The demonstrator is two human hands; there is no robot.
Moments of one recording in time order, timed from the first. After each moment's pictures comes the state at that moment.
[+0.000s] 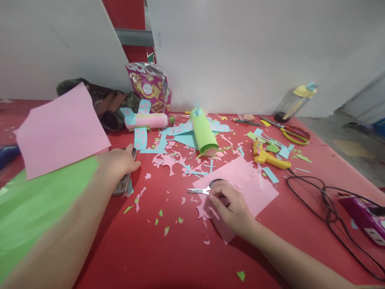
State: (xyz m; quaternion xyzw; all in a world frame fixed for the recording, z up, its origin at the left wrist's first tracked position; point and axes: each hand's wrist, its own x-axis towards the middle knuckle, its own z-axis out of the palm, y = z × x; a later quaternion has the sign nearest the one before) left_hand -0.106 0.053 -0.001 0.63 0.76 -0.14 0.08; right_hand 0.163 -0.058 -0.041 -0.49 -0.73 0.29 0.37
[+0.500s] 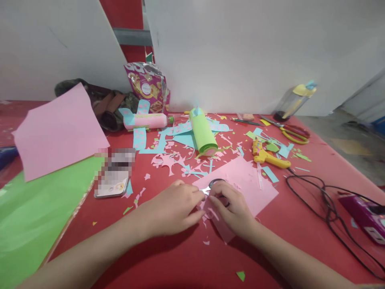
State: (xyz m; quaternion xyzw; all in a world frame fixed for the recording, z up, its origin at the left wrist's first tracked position) left_hand -0.009 -0.032 0.015 0.92 0.31 0.01 0.25; right_hand 0.163 -0.058 -0.040 -0.48 -0.75 0.27 0.38
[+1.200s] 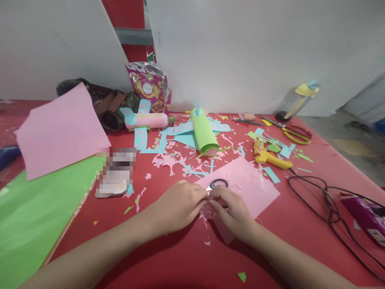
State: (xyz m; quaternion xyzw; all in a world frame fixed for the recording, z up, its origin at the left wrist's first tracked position) left_hand -0.005 -0.031 -0.003 0.92 0.33 0.06 0.22; right_hand 0.161 -0.061 -0.039 -0.45 -0.77 0.27 0.36
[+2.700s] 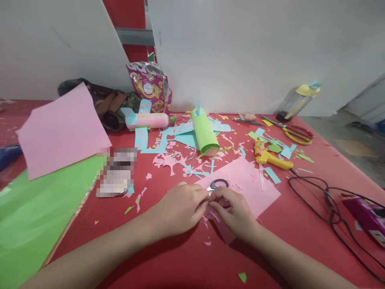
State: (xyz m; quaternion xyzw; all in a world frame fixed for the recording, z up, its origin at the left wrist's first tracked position) left_hand -0.001 -0.033 -0.001 0.90 0.36 0.06 0.22; right_hand 0.161 -0.061 -0.037 -0.51 -0.73 0.29 0.34
